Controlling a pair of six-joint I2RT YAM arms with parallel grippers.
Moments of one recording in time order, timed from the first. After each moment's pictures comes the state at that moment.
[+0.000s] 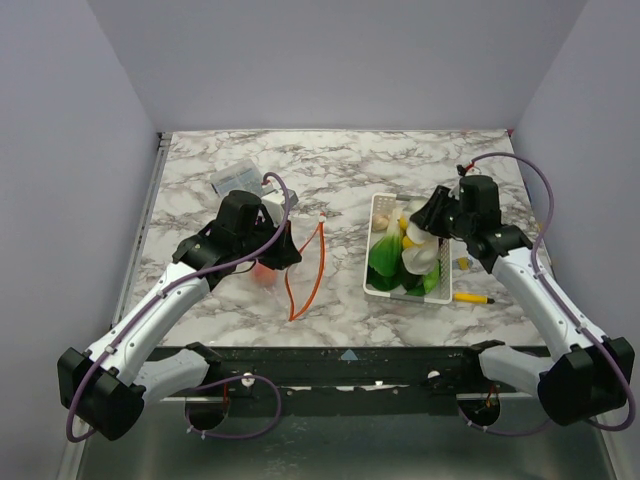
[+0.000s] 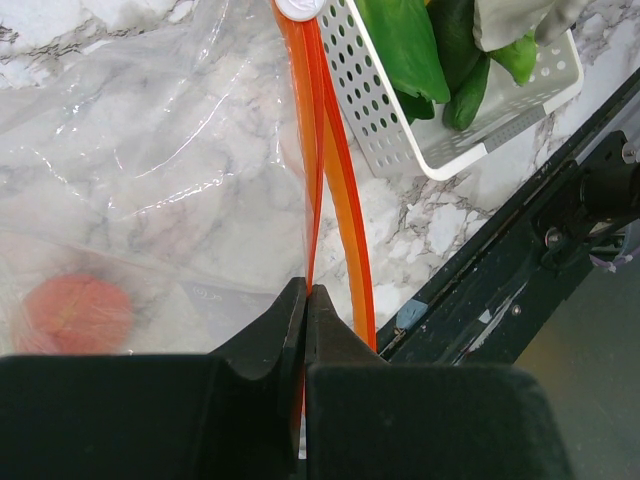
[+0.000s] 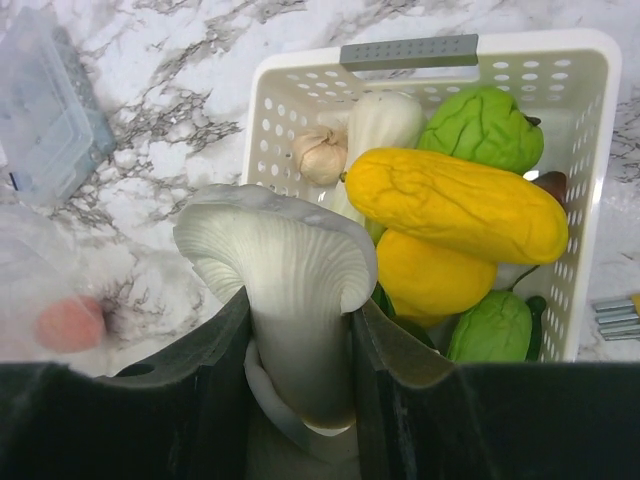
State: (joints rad) left arm -0.53 1.06 0.96 -0.57 0.39 -0.23; right arm 0.25 1.13 0.91 -0.39 -0.07 0.50
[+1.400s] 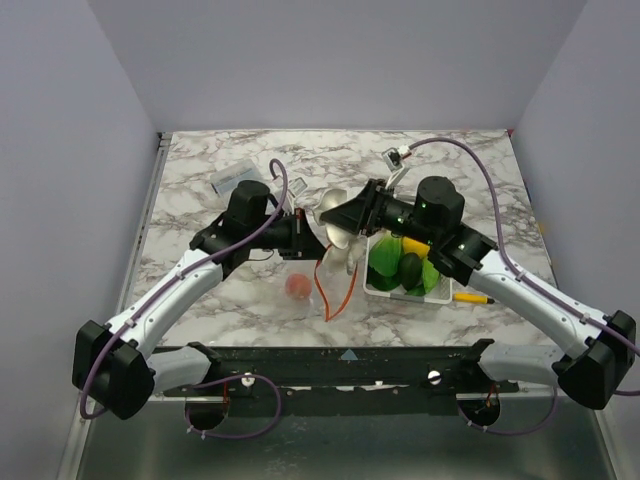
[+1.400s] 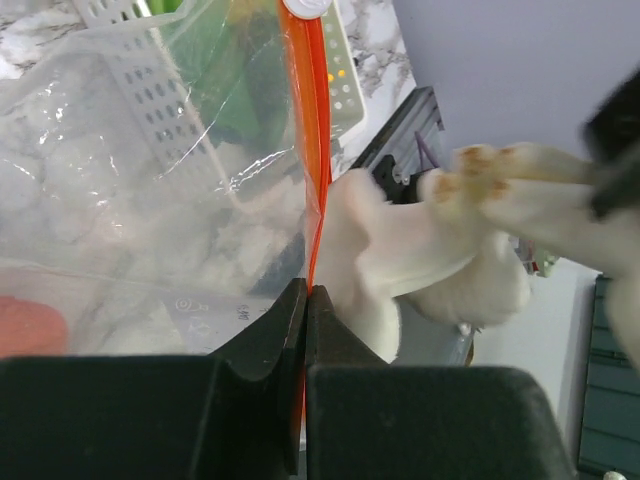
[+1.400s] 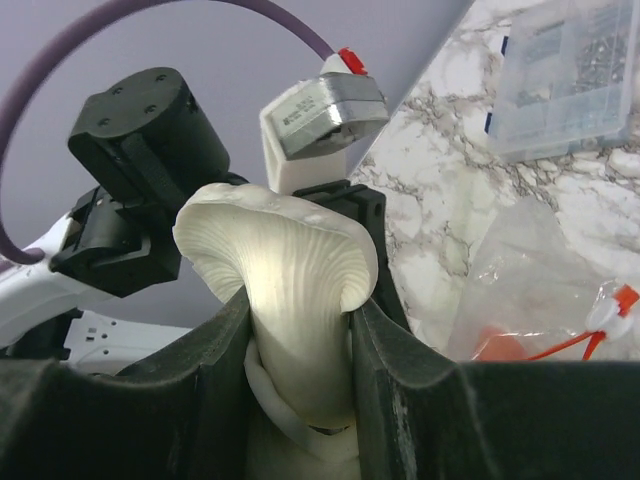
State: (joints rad) left arm -0.52 1.19 0.95 -0.31 0.71 -0.66; right arm 0.74 1.19 1.08 0.01 -0.33 0.76
